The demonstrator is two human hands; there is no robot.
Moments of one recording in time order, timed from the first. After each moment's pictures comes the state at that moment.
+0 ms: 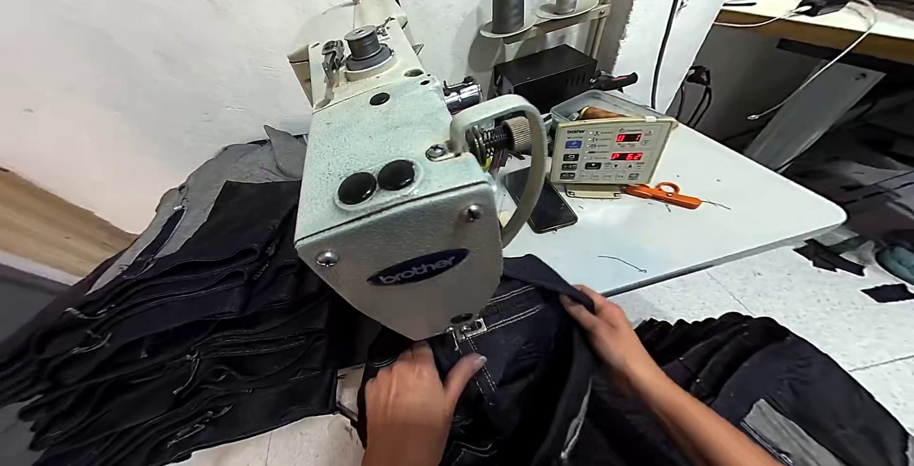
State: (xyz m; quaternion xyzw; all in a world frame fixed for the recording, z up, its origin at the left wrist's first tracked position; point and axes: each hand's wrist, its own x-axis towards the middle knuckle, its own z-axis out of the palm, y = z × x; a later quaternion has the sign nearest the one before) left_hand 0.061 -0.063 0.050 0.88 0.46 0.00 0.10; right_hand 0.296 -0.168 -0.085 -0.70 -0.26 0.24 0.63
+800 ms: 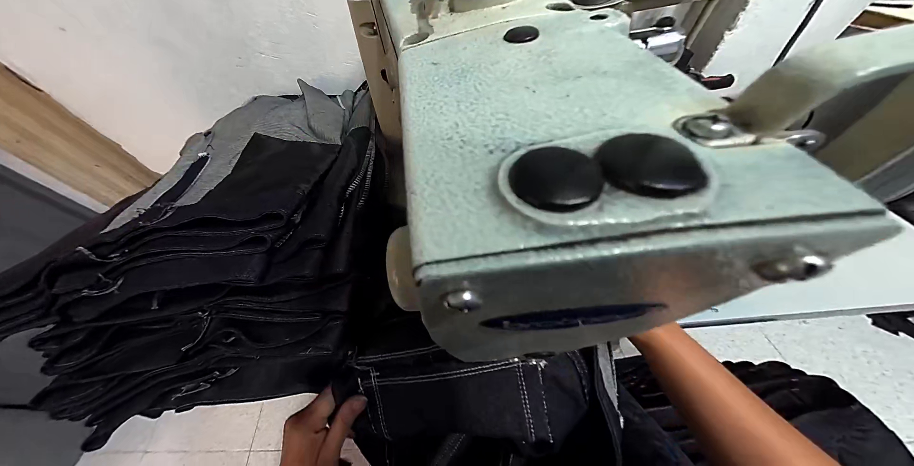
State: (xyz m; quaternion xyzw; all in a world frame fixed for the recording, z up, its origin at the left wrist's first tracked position) left_hand -0.078 -0.013 -0.040 0.80 0.40 0.33 0.30; right_hand 0.297 -0.083 0.030 -0.69 -0.57 0.20 0.38
